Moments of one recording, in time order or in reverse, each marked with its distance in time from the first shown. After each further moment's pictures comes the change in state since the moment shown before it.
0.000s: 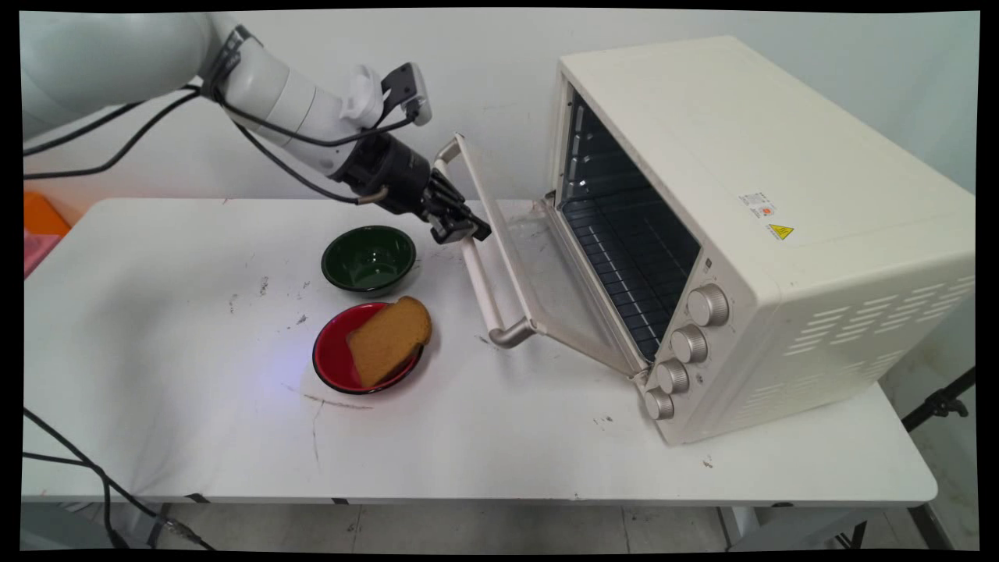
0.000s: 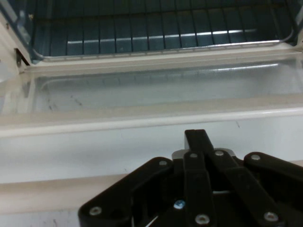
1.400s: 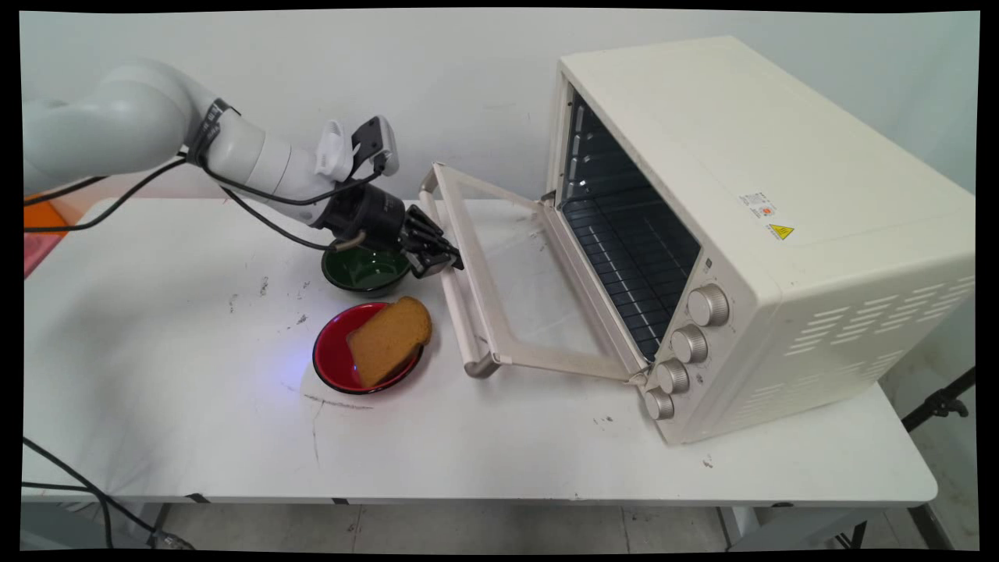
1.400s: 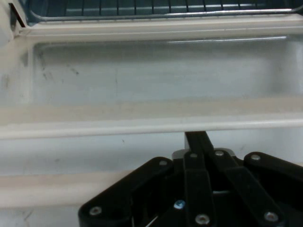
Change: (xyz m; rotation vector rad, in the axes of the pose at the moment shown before) arm -0.072 0.000 0.018 0.005 0.052 -0.032
